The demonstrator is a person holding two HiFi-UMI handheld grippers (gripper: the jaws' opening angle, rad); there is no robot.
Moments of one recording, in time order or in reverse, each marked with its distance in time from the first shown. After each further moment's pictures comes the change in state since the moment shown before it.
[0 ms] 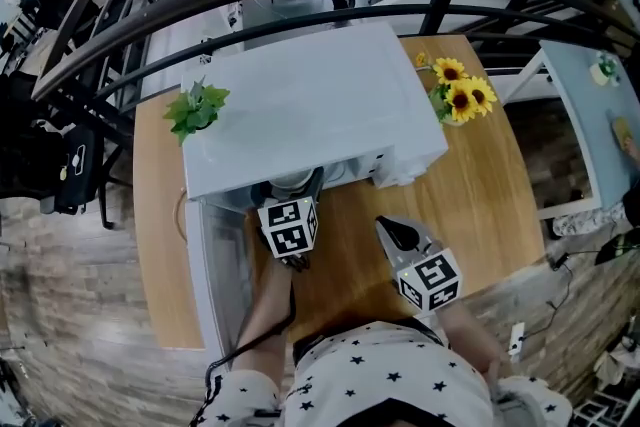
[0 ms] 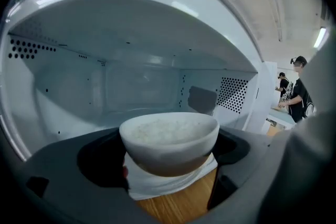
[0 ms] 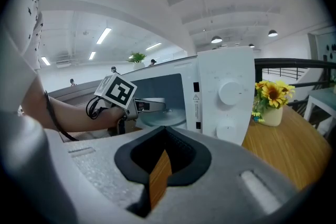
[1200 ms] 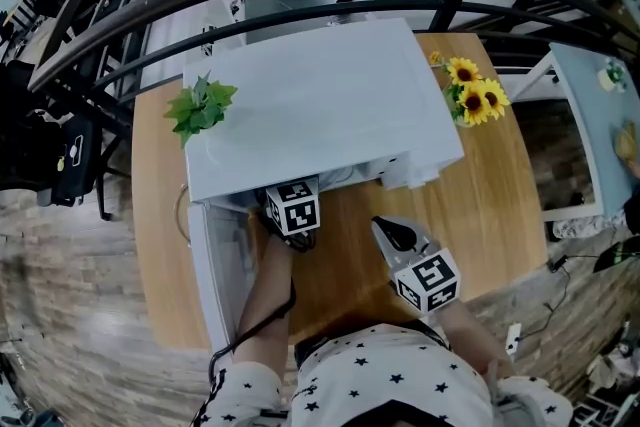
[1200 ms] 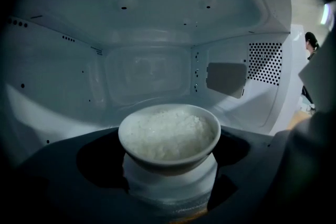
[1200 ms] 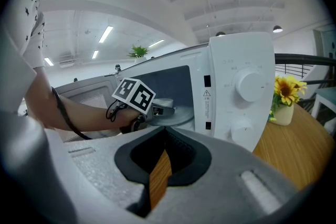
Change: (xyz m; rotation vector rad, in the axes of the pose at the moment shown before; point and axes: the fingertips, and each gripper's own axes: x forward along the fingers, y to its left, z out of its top) left arm 0.048 0.035 -0.015 0.108 0.100 0.126; right arm 0.027 0.009 -0.002 -0.003 0.034 0.043
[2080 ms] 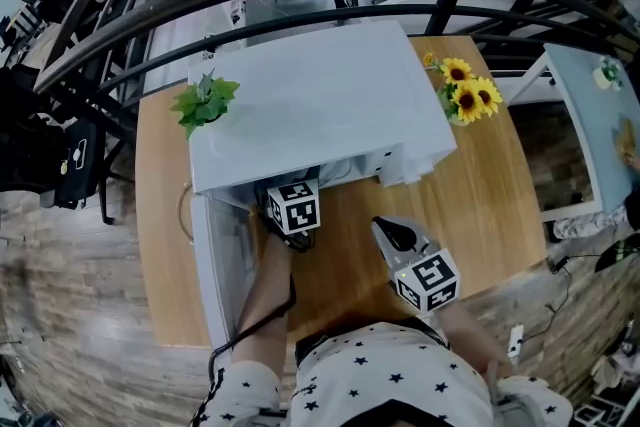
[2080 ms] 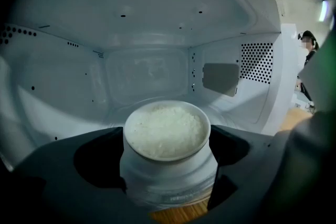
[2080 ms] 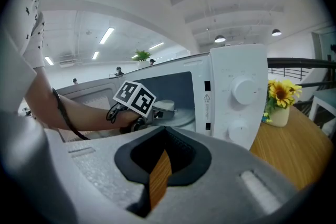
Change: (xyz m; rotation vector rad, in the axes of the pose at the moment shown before) left arm -0.013 -0.004 -0.005 0.015 0.001 0.003; right arm -0.017 0.009 0.002 -0.011 -0.029 -0.011
